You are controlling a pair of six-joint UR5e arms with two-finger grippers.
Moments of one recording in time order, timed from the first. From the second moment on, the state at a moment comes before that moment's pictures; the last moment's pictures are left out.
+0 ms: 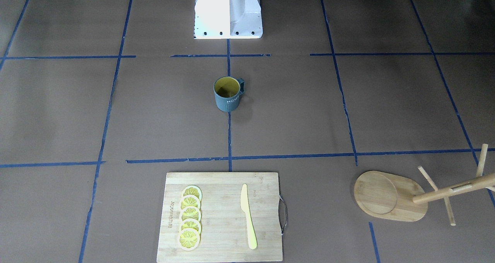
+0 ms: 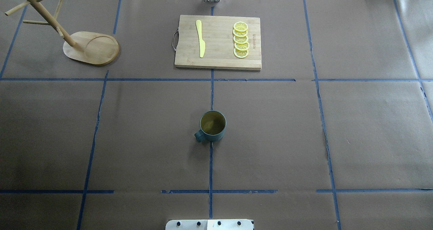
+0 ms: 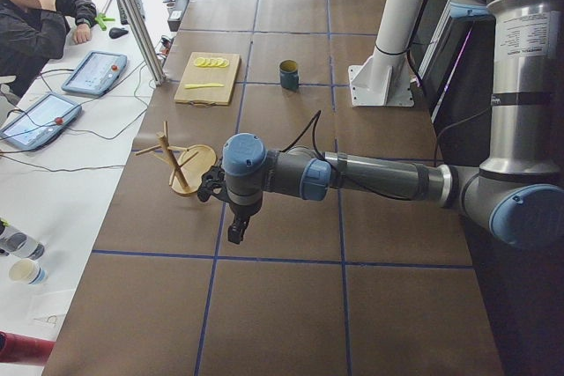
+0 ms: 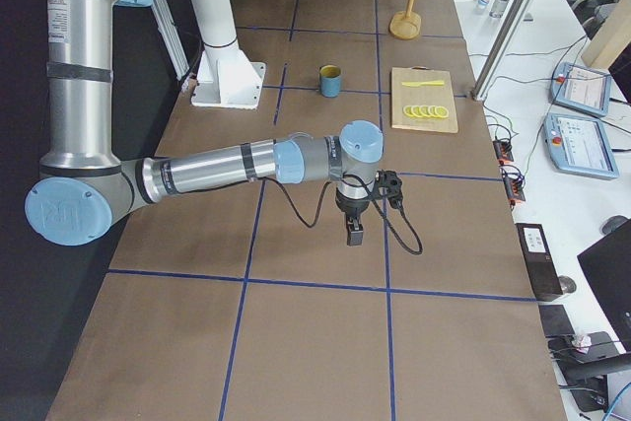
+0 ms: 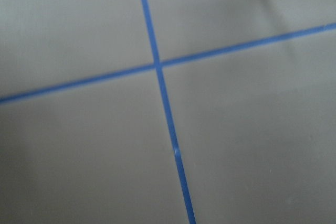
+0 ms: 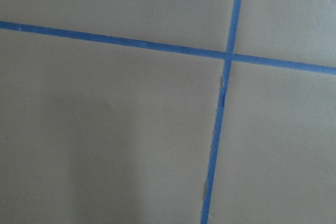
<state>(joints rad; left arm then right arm) -1.55 -1.51 -1.76 -1.64 -2.39 0.15 1.44 -1.68 1.84 -1.63 2.29 0.06</state>
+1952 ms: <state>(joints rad) -0.70 -1.81 -1.84 -2.30 -2.07 -0.43 1.53 -1.75 1.88 -1.62 2.33 0.07</state>
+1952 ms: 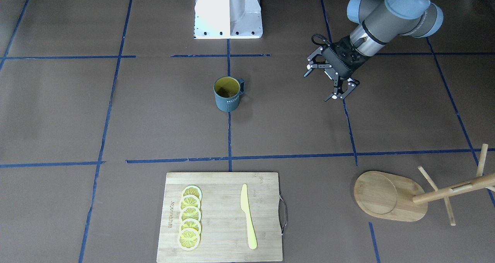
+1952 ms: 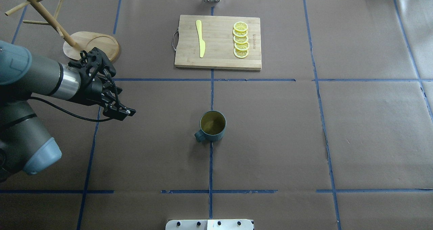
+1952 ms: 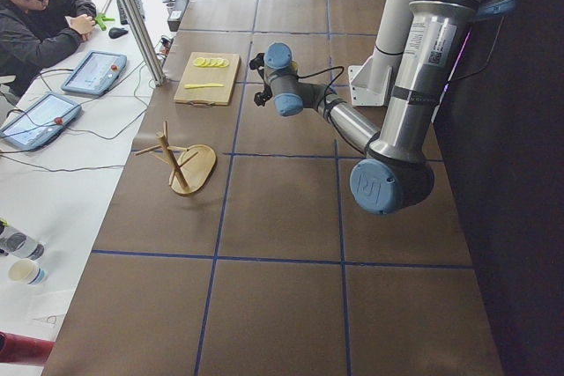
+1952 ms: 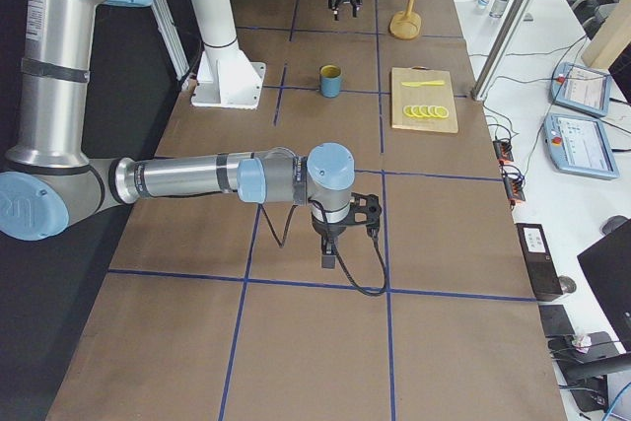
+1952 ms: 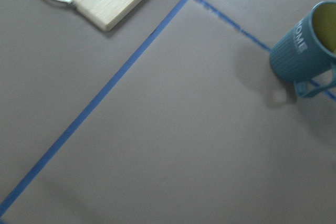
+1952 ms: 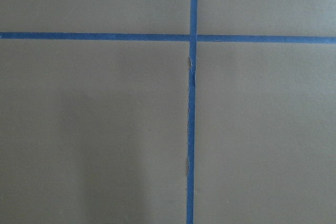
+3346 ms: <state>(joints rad) -0.24 -1.96 -1.63 -2.56 -1.46 -0.55 1.53 -1.75 1.87 -1.62 2.35 0.09</state>
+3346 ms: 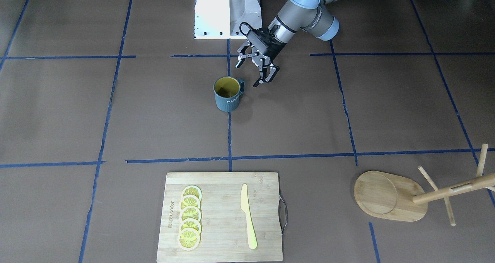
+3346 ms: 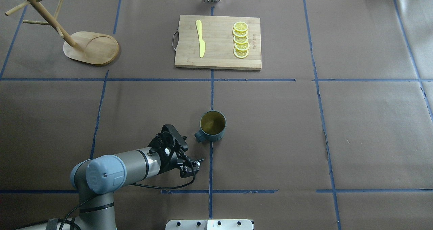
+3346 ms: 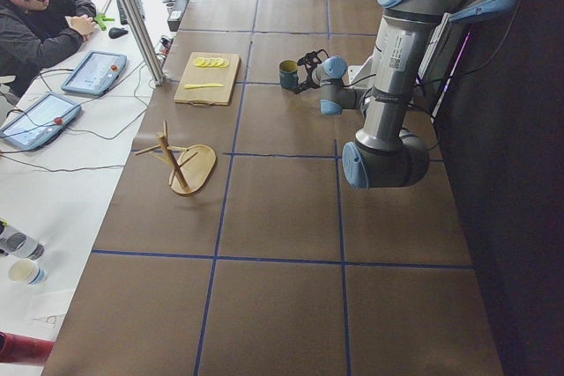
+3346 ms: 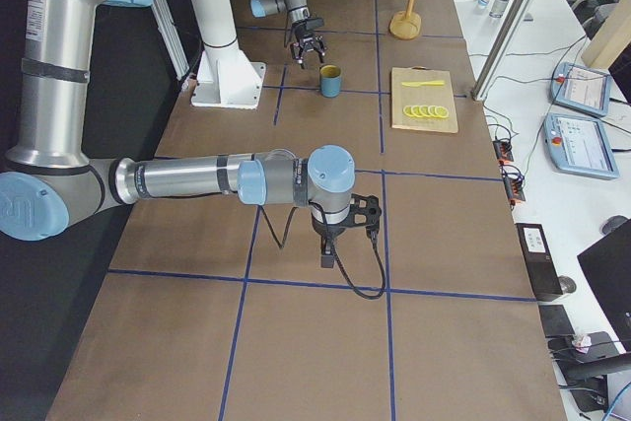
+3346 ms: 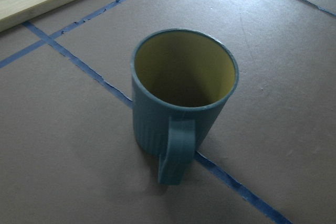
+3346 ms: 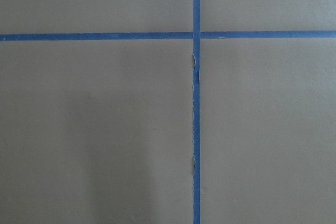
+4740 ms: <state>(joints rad) -0.25 -2.02 -1.56 -2.61 -1.36 -0.54 1.53 -1.75 1.87 -1.62 2.35 0.09</state>
